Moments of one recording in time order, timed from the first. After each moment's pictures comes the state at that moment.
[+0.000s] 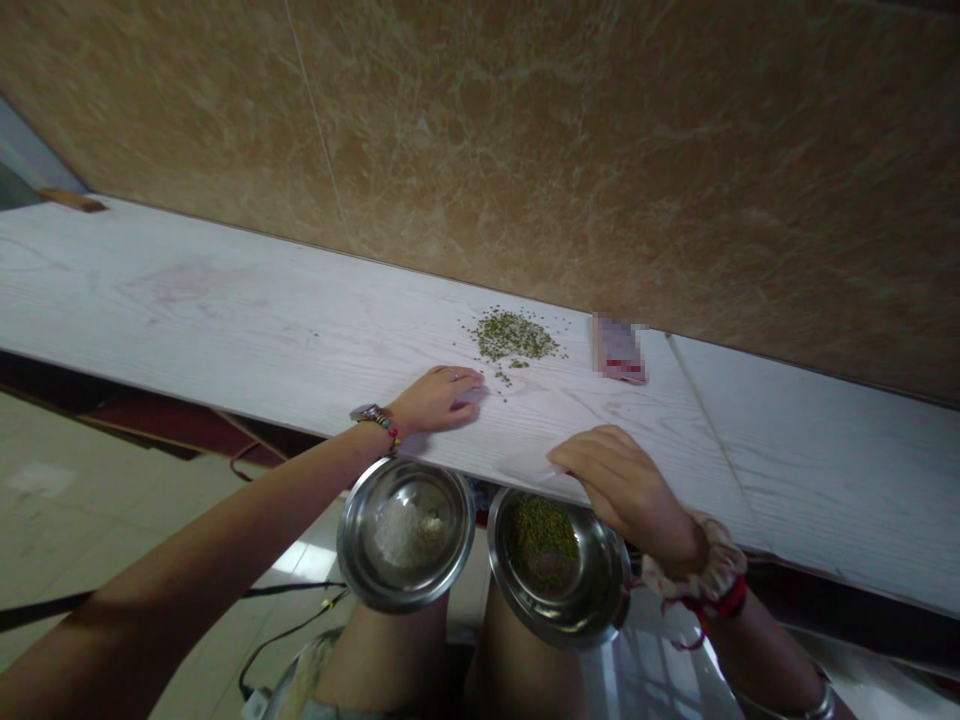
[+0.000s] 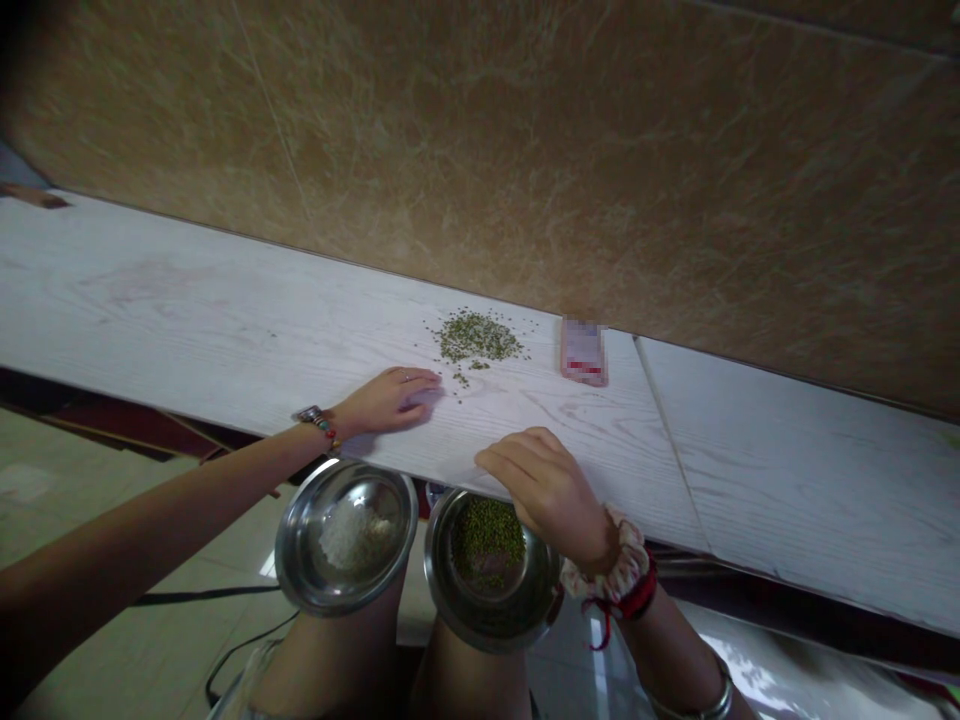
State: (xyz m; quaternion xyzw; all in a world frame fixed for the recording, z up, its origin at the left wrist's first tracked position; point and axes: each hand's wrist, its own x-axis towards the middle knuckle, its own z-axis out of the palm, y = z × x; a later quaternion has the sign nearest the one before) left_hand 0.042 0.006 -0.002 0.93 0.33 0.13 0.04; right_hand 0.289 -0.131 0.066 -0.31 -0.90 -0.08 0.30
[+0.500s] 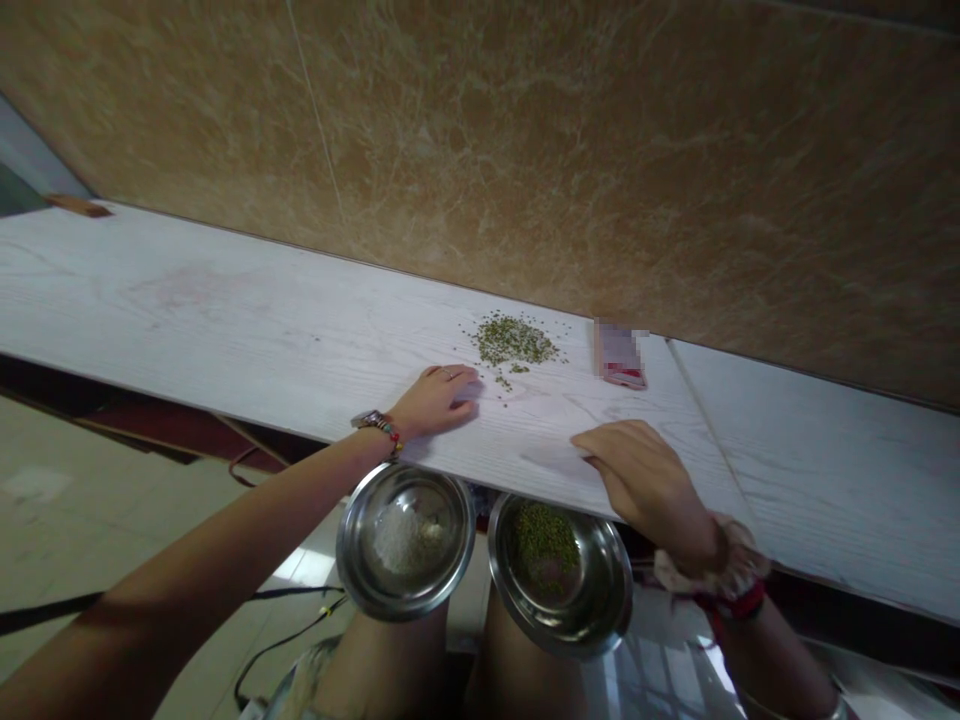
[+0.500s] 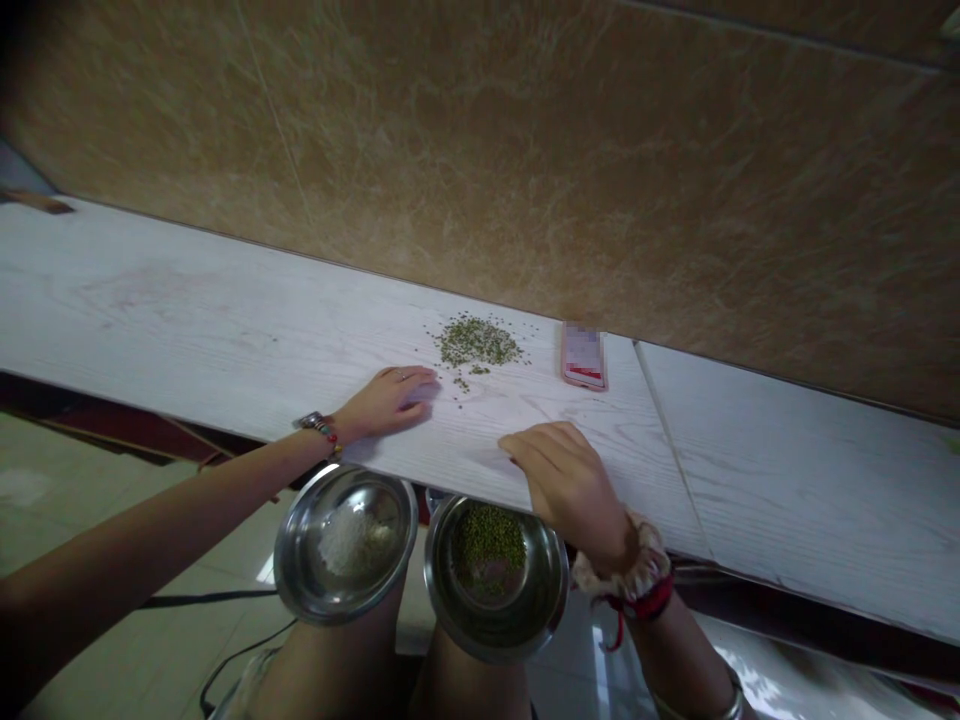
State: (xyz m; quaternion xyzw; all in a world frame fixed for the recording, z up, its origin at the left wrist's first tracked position) left_hand 0.044 0.004 -0.002 0.90 0.40 0.16 0.05; right_hand 0.300 -0.125 0.067 -0.36 -0.87 -0.13 0.31
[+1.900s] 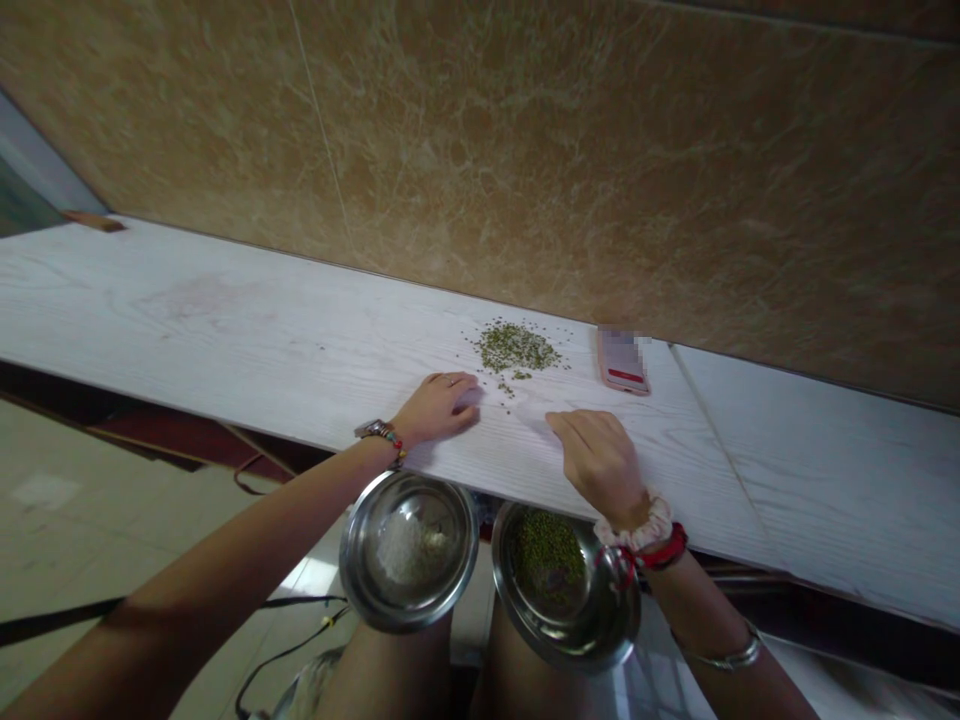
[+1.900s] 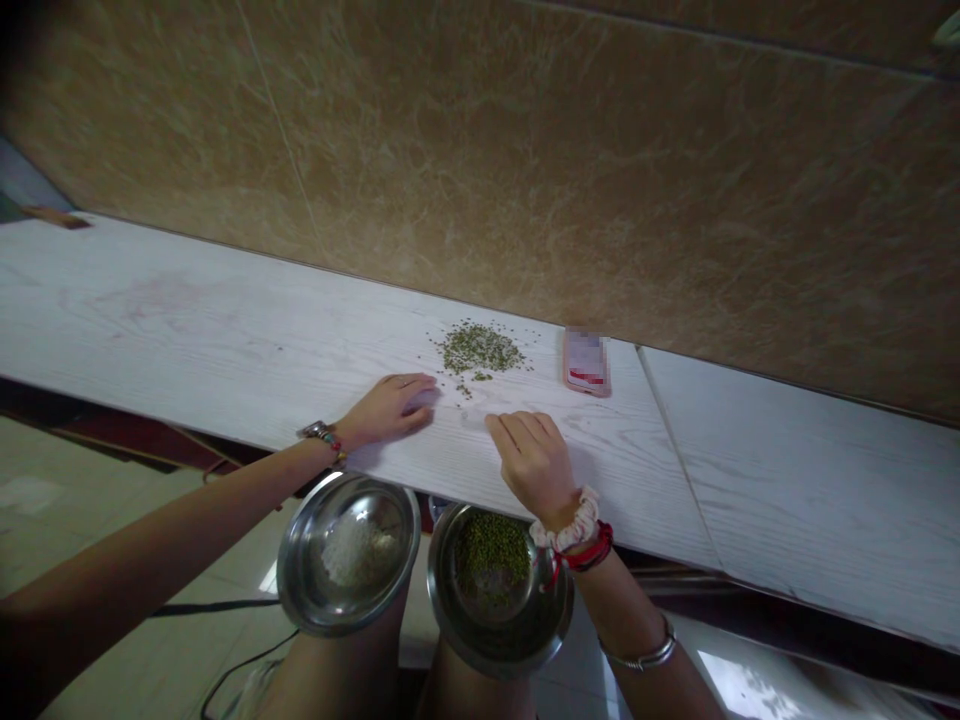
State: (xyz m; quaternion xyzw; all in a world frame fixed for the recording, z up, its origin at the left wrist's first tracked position) left_hand 0.044 0.006 -0.004 0.89 0.42 0.16 0.06; right_hand 0.277 -0.092 0.036 -0.38 -0.83 -0.30 0.30
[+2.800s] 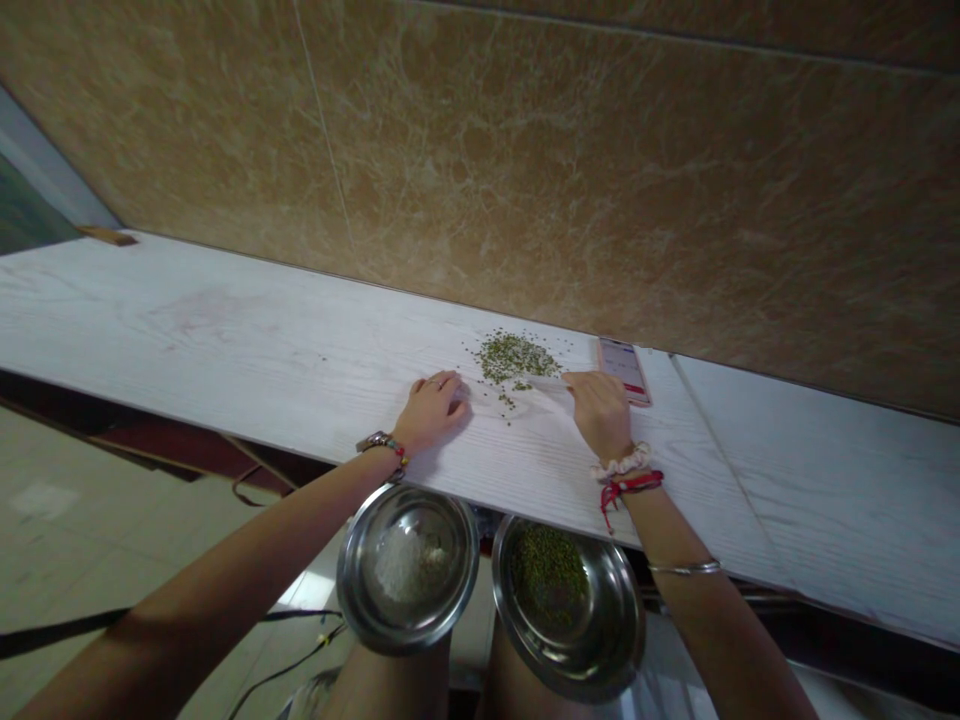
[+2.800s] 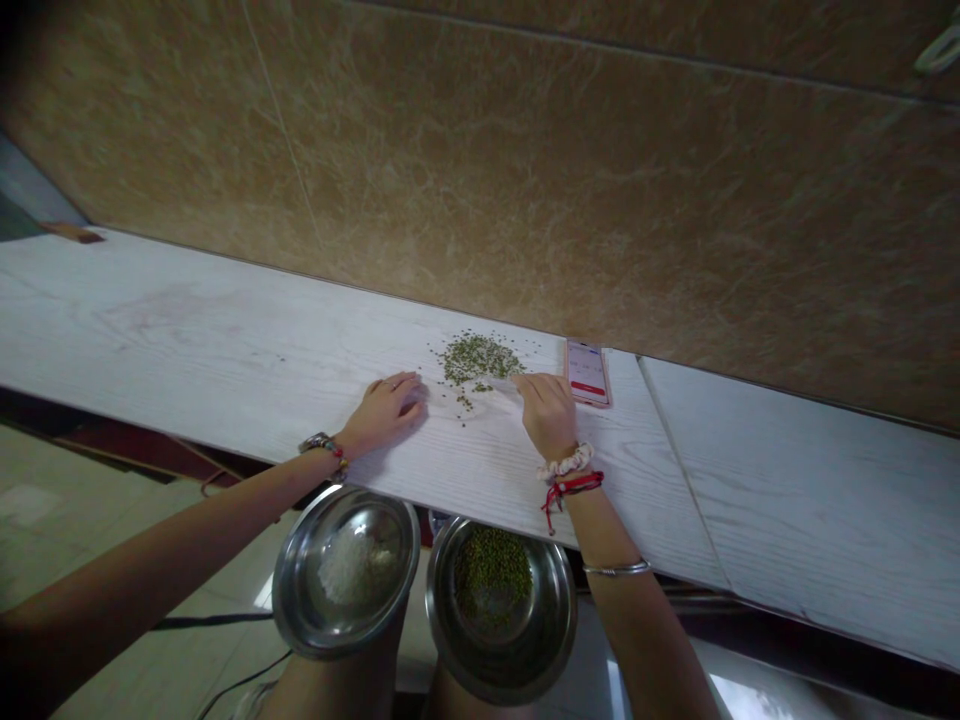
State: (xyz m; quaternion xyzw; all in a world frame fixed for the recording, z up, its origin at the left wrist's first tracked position) left_hand 0.044 0.007 -0.004 0.83 0.52 0.17 0.05; right_hand 0.310 -0.011 0.013 -0.44 -0.77 -0.28 0.36
